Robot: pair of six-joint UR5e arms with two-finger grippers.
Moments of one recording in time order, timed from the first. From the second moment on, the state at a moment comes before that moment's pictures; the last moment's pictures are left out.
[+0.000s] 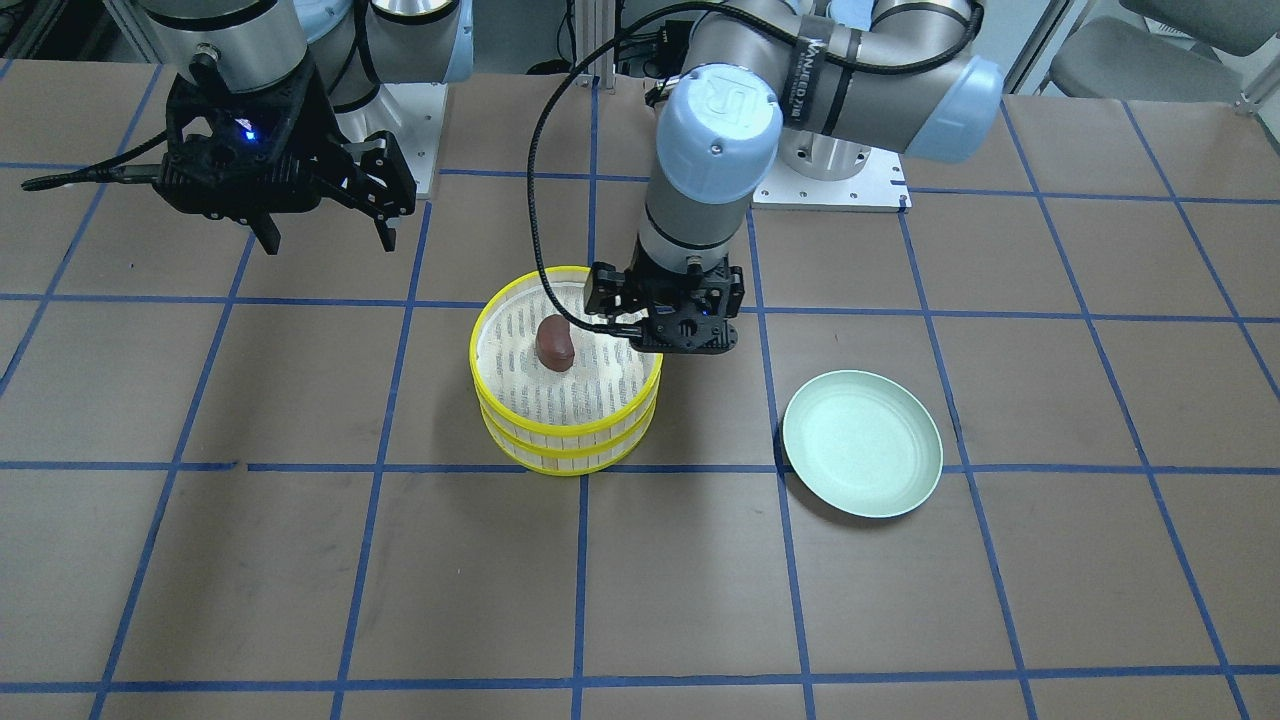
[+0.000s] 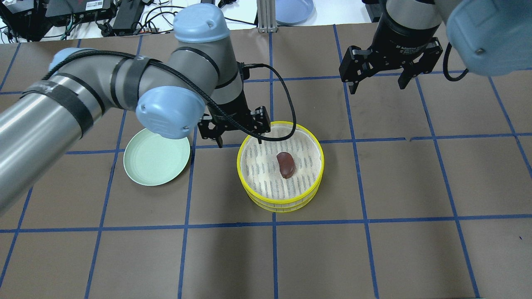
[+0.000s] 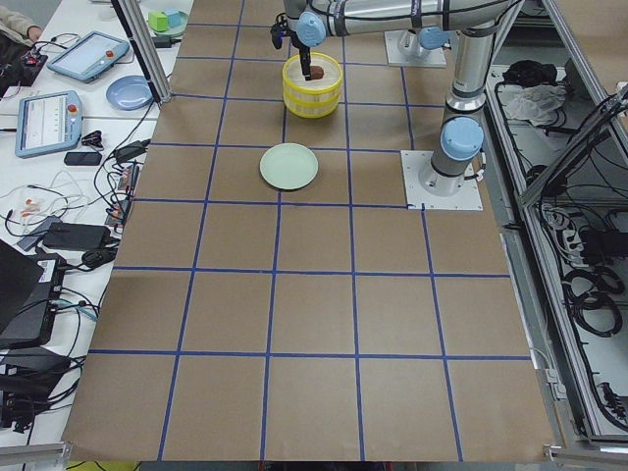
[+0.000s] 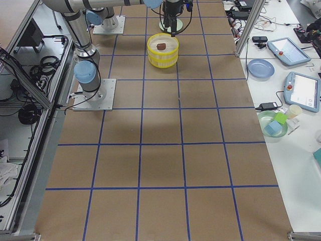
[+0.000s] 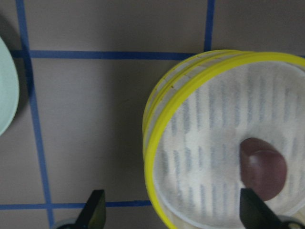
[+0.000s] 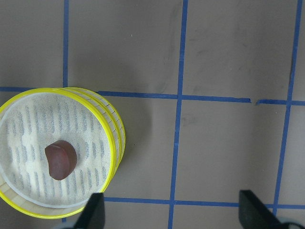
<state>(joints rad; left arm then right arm) -1.82 -1.77 -1.66 -1.40 1.50 -0.23 1.64 -1.56 1.52 -1.56 -1.58 0.01</state>
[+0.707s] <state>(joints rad) -1.59 -1.63 -1.58 -1.43 1.59 -0.01 1.65 -1.56 1.52 -1.56 -1.58 0.02</state>
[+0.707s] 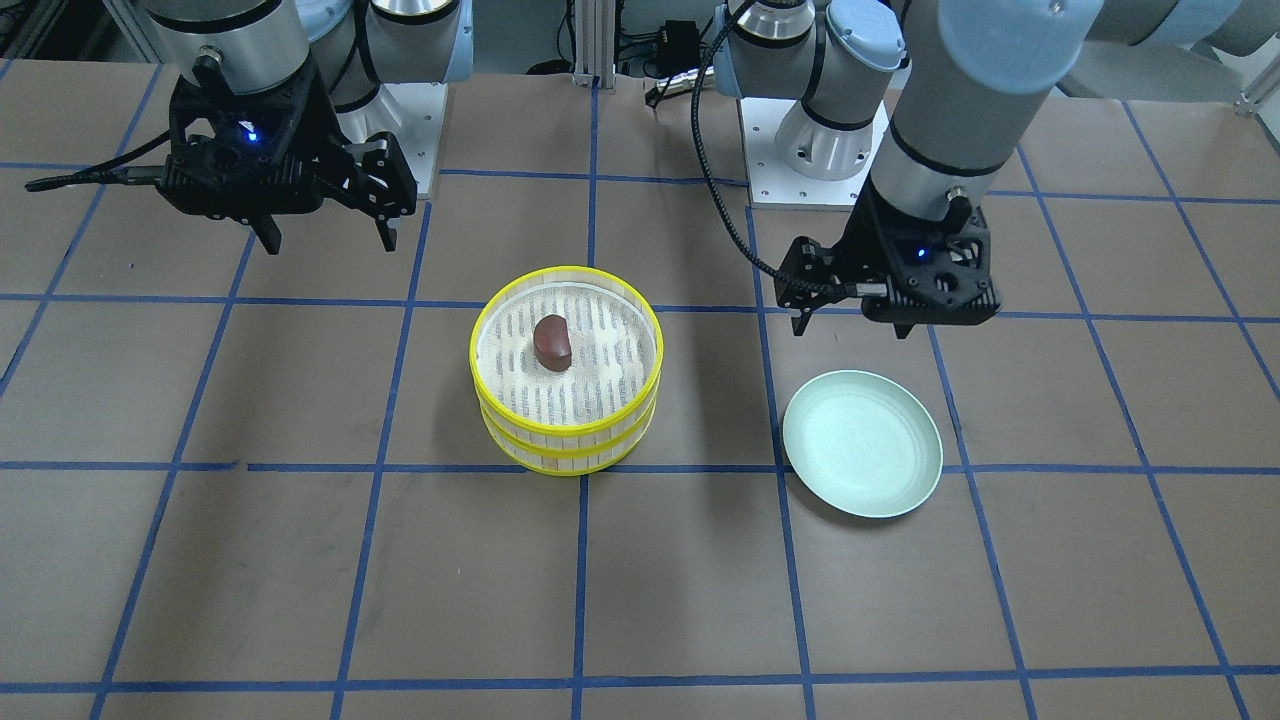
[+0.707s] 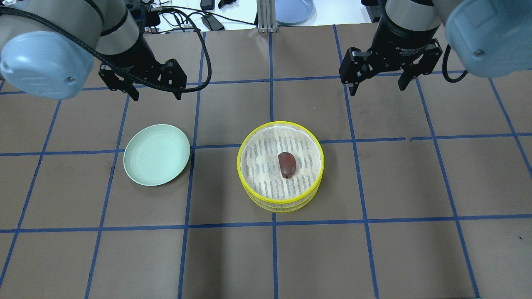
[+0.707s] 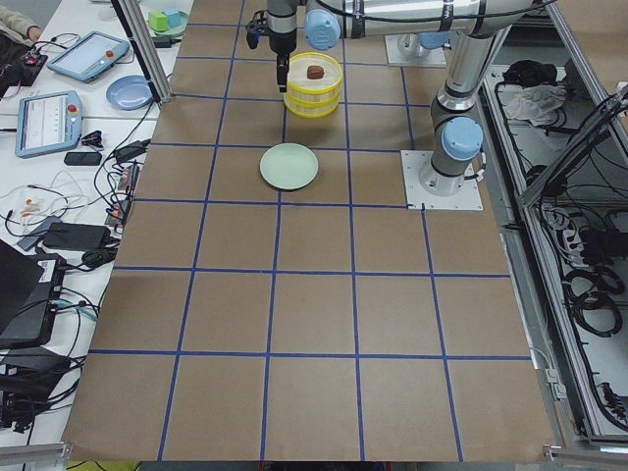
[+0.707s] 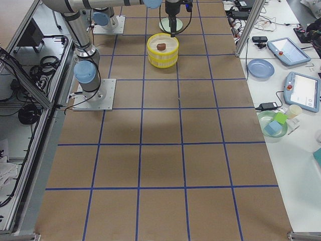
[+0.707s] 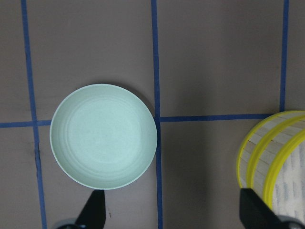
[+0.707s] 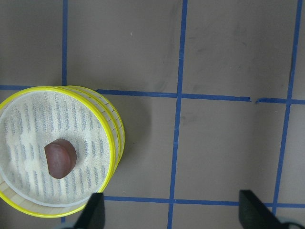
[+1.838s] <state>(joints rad) -1.57 -1.55 -1.56 -1.50 1.56 0.01 1.65 -1.56 1.53 -1.56 -1.58 0.02</state>
